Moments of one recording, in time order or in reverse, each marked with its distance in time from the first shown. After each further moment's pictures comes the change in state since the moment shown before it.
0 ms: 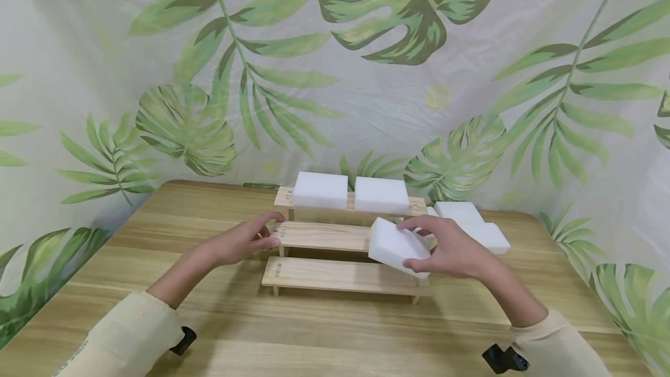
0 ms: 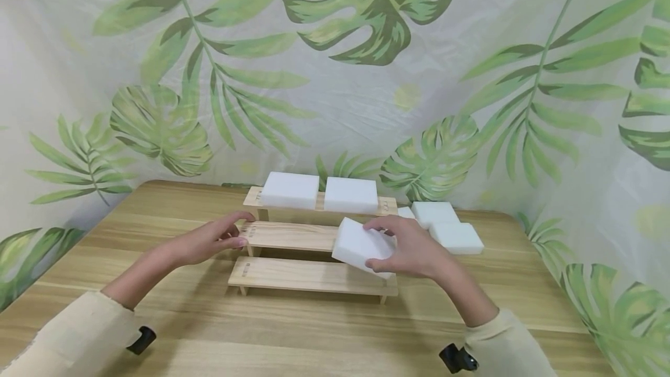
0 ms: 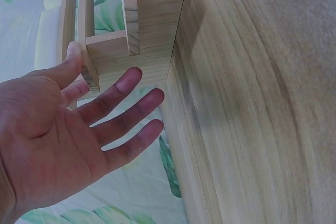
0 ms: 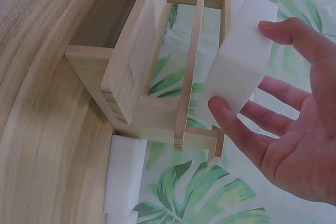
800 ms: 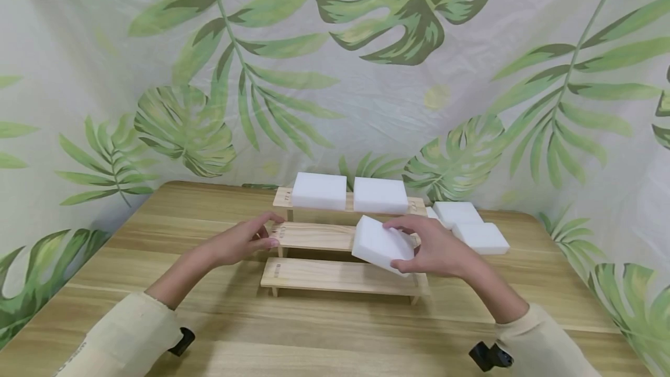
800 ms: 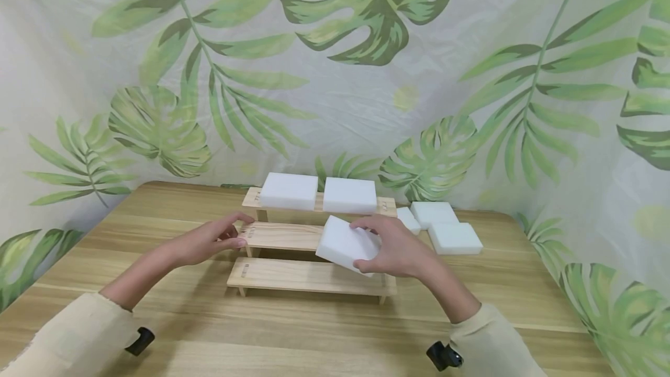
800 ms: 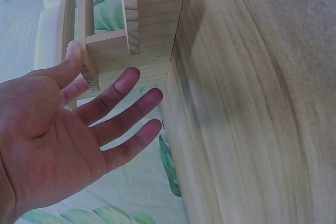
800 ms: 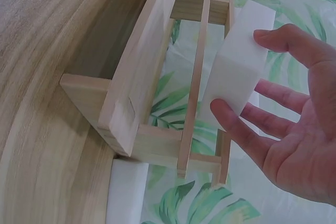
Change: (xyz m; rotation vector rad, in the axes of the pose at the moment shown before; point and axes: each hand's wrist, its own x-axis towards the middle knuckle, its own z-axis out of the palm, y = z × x) left_hand 0.000 0.000 0.002 0.000 0.018 -0.013; right_hand 0.013 -0.009 0.014 0.015 -0.014 -0.021
